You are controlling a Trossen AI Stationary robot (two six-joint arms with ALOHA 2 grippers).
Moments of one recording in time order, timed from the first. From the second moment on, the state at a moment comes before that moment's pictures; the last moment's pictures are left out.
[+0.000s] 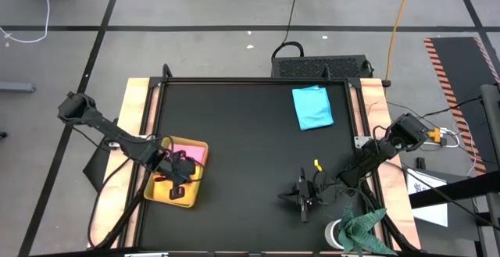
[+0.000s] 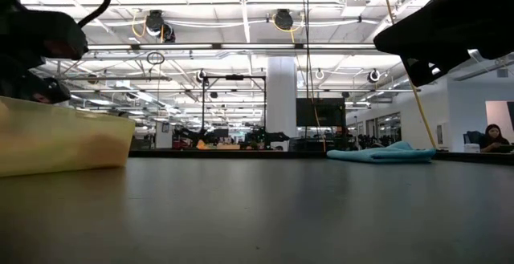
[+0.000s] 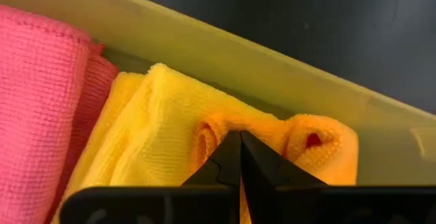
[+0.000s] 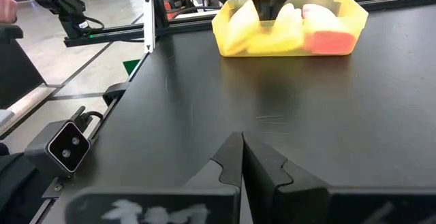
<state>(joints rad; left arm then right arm) -0.51 1.10 0.49 -0.51 -0.01 -0.66 0.69 1.64 0.49 0.81 0.60 0.35</state>
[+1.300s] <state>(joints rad) -0.45 1.44 0.65 0.25 -0.51 -0.24 -0.38 1.41 0.50 -0.25 0.20 0.52</state>
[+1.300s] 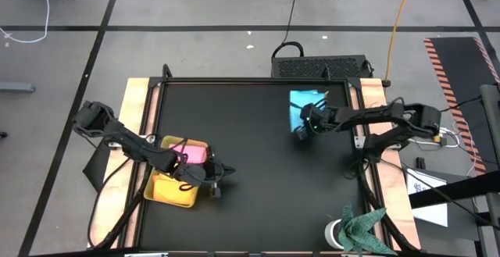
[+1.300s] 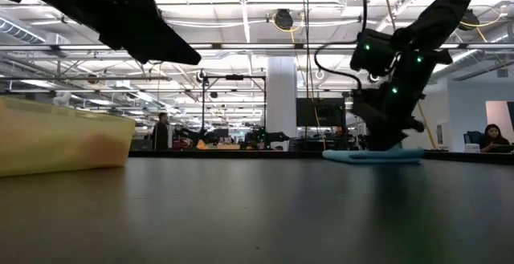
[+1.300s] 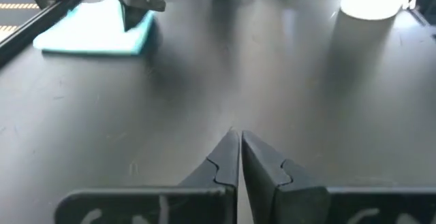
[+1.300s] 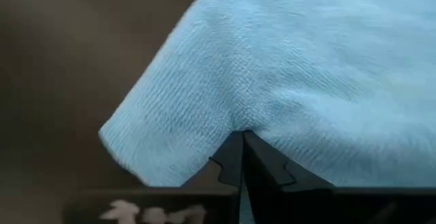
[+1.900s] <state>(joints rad) -0.47 1.45 0.65 0.29 -0.50 -0.24 -0.12 1.27 0.49 -0.14 0.18 0.56</state>
